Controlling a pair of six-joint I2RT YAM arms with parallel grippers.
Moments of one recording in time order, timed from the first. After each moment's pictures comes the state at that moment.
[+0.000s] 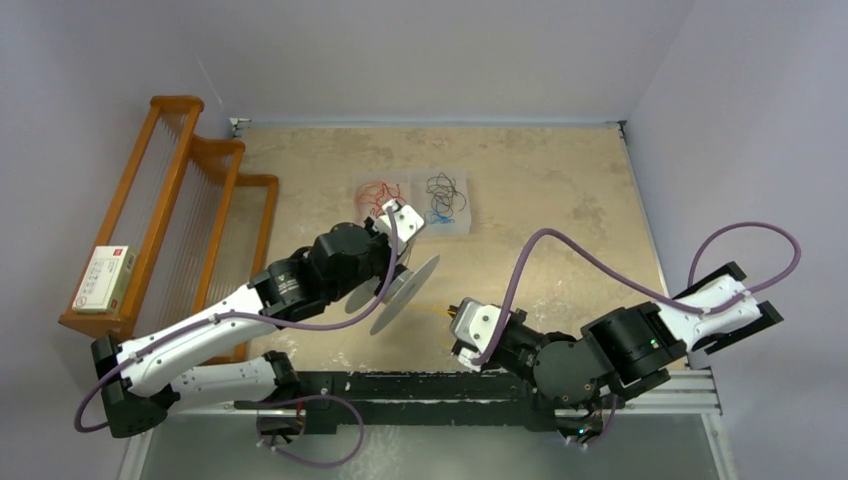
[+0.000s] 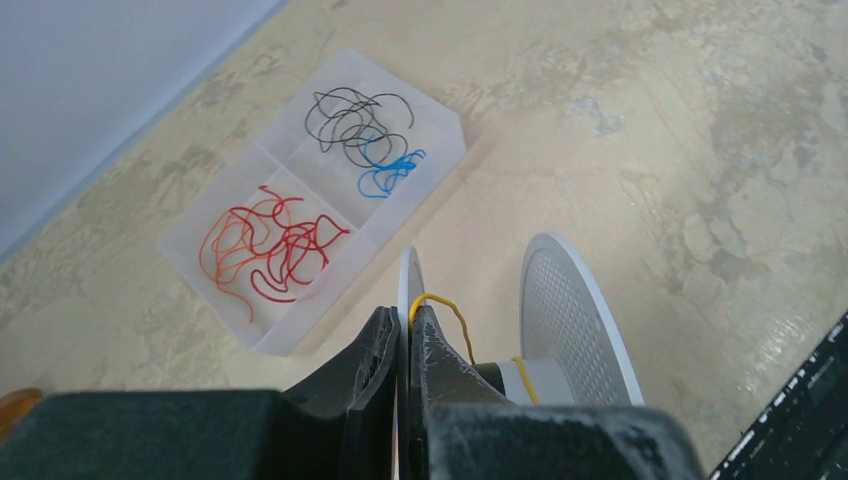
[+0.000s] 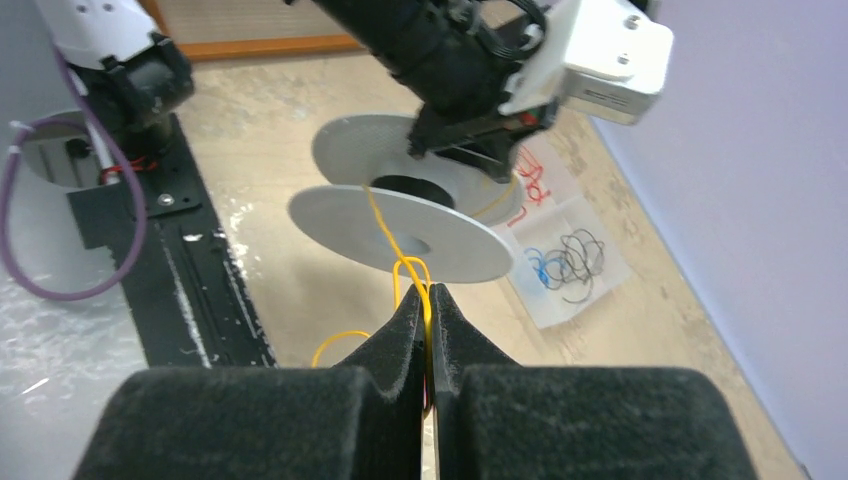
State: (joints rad) left arm -1.01 1.01 1.00 -0.35 -0.35 0.11; right arm 1.97 1.06 1.43 -0.75 0.98 -0.11
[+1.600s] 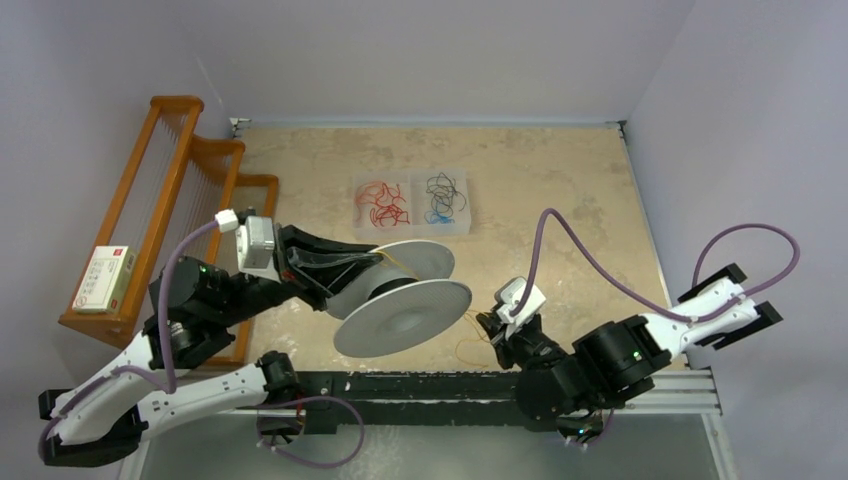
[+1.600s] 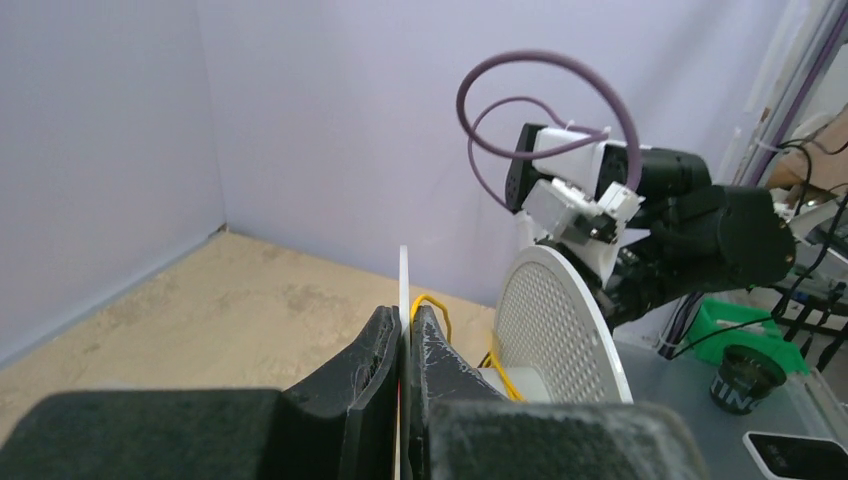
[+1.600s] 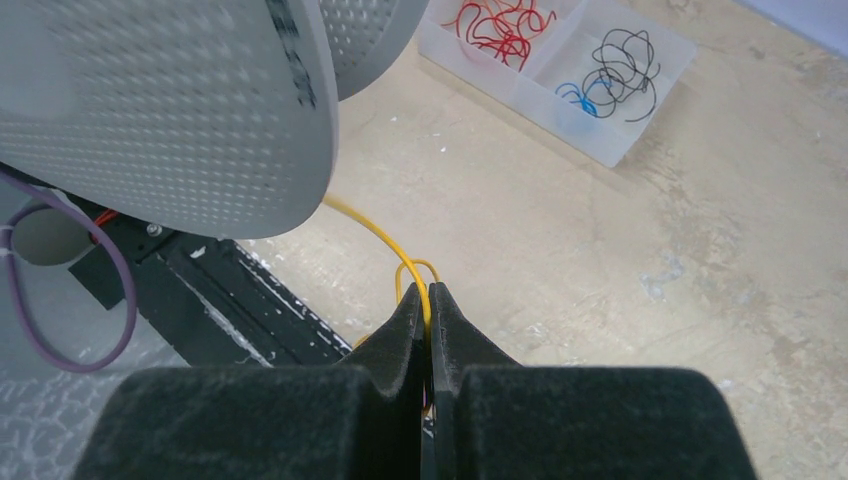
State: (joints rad) left arm -1.06 0.61 1.06 -0.14 0.13 -0.17; right arm 1.98 0.92 1.14 -1.02 1.20 0.71
